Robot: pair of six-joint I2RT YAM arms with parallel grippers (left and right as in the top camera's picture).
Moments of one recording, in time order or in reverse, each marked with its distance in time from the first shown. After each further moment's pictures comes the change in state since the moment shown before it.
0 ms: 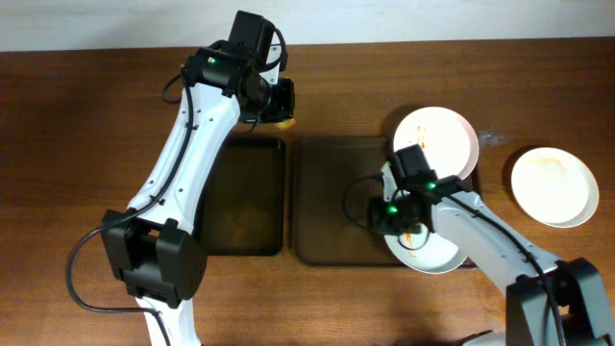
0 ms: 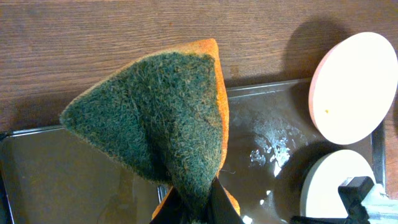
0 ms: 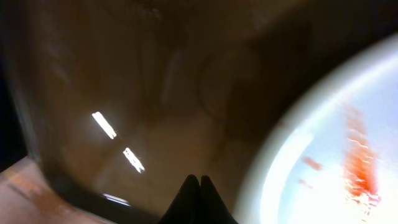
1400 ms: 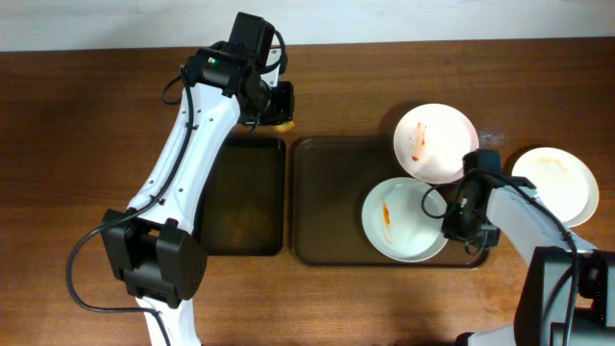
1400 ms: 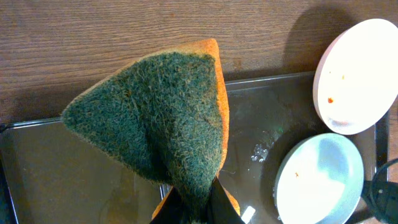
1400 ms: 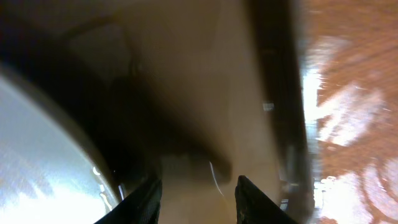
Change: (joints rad) left arm 0.000 0.000 -0.002 -0.022 0.000 0.003; right arm -0.426 0.057 -0.040 -0.153 0.404 -0.135
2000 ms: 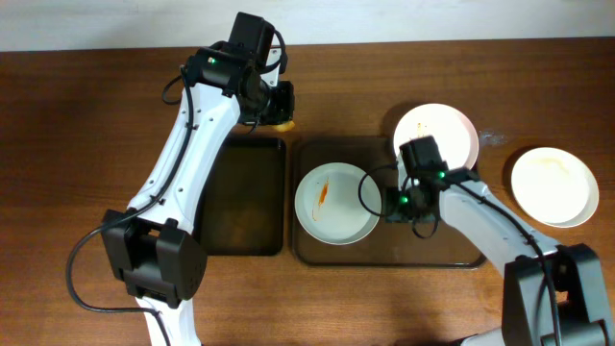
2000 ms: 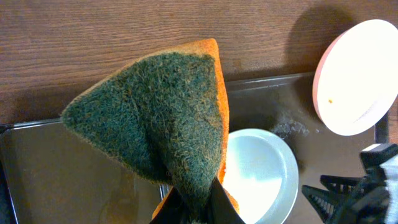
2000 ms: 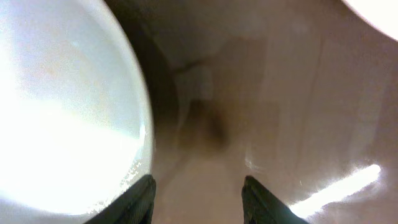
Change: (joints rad) left arm 0.000 0.000 0.000 0.002 0.000 0.000; right arm 0.321 0.004 0.090 0.137 -0.241 -0.023
